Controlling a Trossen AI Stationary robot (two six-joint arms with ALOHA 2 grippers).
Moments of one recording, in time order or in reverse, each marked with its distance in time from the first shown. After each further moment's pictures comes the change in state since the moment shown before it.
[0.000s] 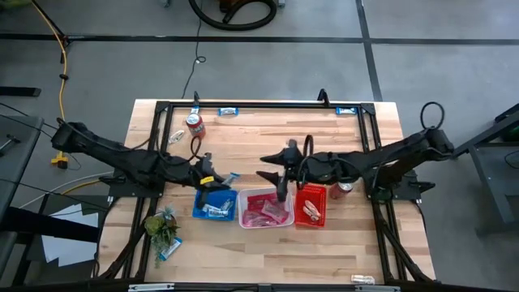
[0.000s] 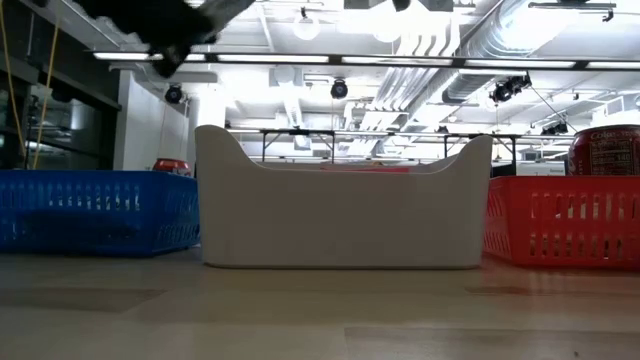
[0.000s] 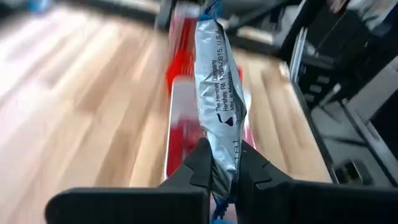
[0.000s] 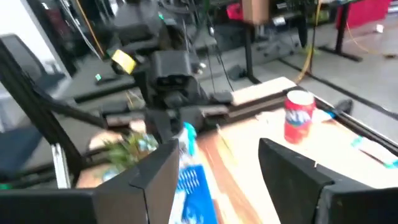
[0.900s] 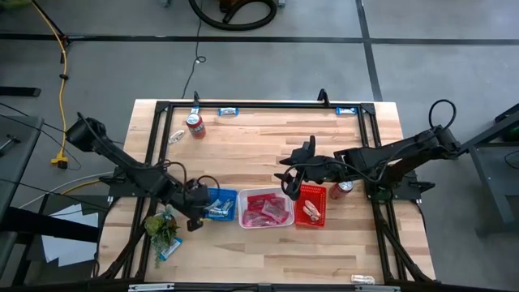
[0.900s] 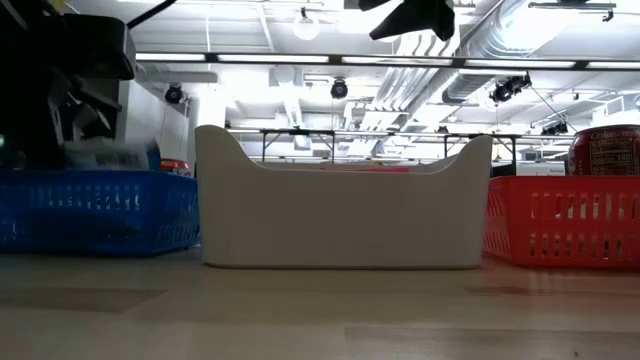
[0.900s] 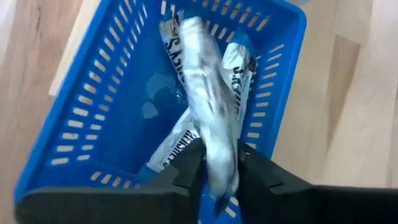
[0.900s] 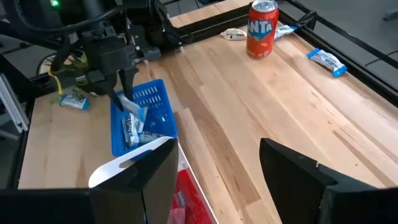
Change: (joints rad) left arm -0.265 0.253 -0.001 -0.414 0.001 -0.436; right arm 0.000 -0.076 0.000 -0.468 0.008 0.164
